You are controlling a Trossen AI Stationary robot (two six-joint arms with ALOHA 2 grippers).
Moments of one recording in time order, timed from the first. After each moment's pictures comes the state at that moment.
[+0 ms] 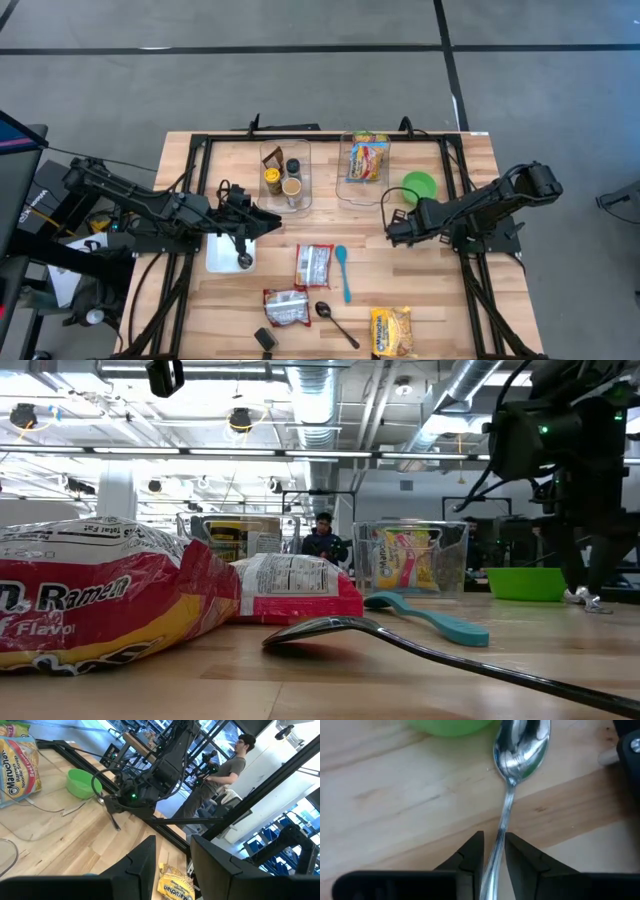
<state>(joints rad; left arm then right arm) -0.35 0.90 0.66 0.14 -0.42 -0.74 0.18 1.45 0.66 -0.98 0.30 2.13</state>
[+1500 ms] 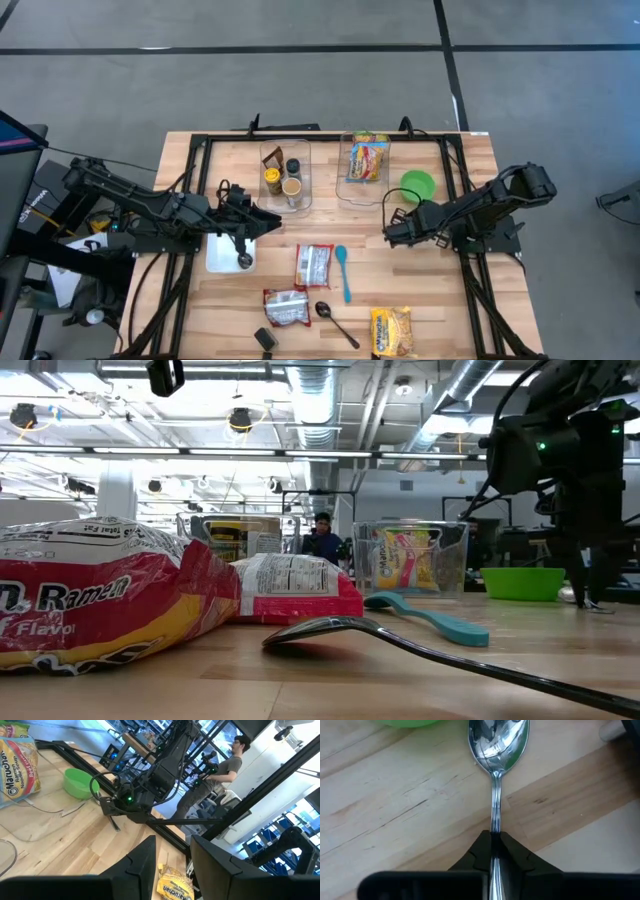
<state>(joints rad) -0.35 0.90 0.66 0.14 -0.42 -0.74 0.18 1.51 0.64 -0.91 0.26 2.25</state>
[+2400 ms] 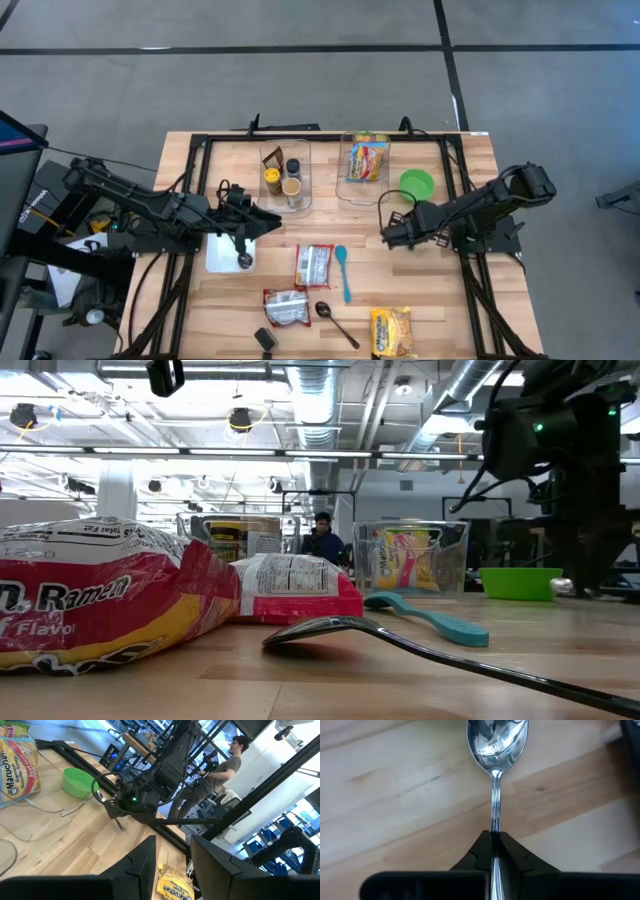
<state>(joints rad) -0.35 0.90 0.66 0.14 -0.42 -0.74 0.20 1.51 0.72 -1.00 0.25 2.15</state>
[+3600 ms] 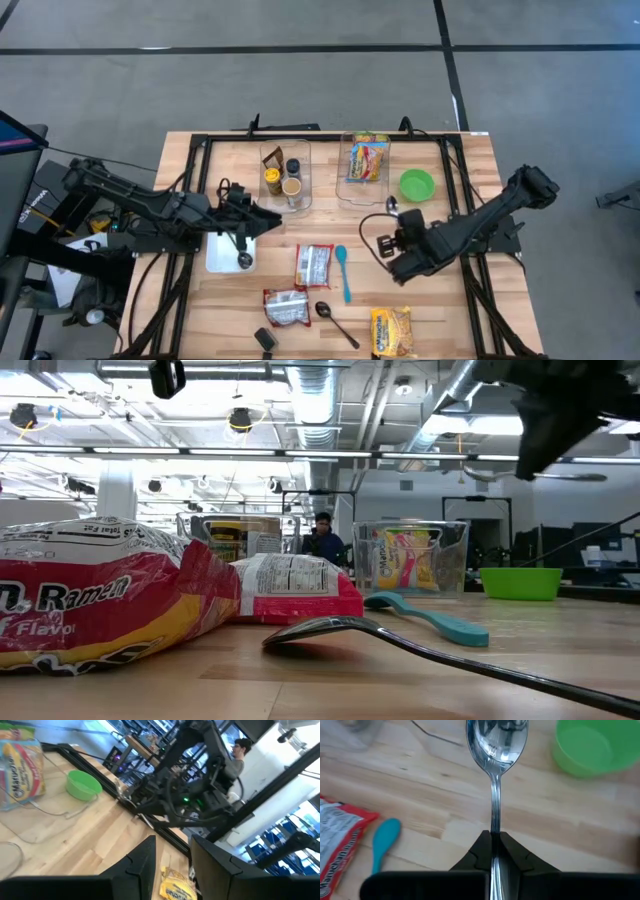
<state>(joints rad) -0.32 0.90 0.66 0.14 -0.42 -0.74 0.52 1.51 1.16 -1.29 0.60 1.82</state>
